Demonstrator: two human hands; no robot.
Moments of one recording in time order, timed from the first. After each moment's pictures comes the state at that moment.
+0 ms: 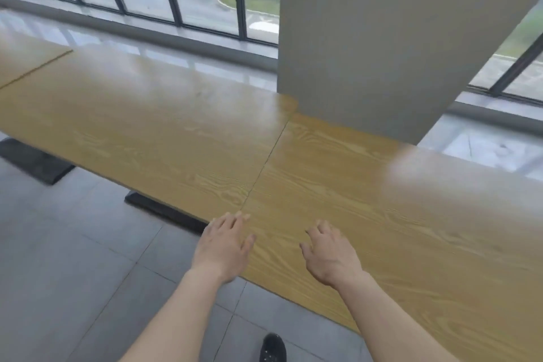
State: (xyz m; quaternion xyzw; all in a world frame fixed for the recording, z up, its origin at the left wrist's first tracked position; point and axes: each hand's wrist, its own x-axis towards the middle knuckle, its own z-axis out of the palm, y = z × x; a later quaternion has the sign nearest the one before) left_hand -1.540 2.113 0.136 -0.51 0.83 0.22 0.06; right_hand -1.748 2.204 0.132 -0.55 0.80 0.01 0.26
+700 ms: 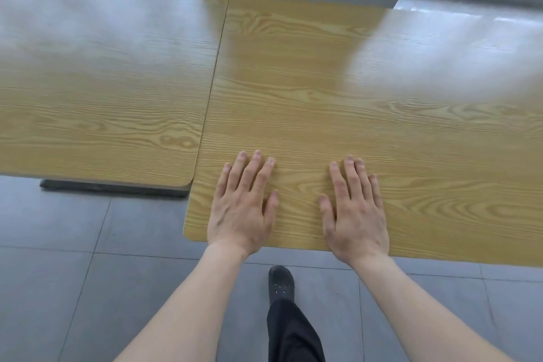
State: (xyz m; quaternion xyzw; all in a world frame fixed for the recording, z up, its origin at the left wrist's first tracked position) left_hand -1.577 2.107 -0.033 -0.34 0.93 0.15 -0.04; right_hand -1.727 2.263 -0.030 -0.41 0.91 -0.08 0.05
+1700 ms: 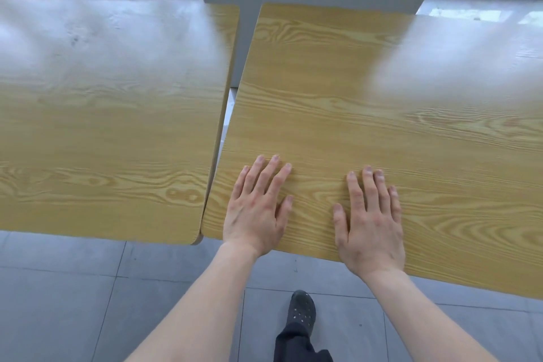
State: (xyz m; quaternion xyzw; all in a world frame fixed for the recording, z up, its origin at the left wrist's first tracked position) left_hand -1.641 2.040 -0.034 -0.31 0.94 0.15 -0.03; right_hand -1.779 2.208 -0.033 -0.38 0.92 -0.09 0.03
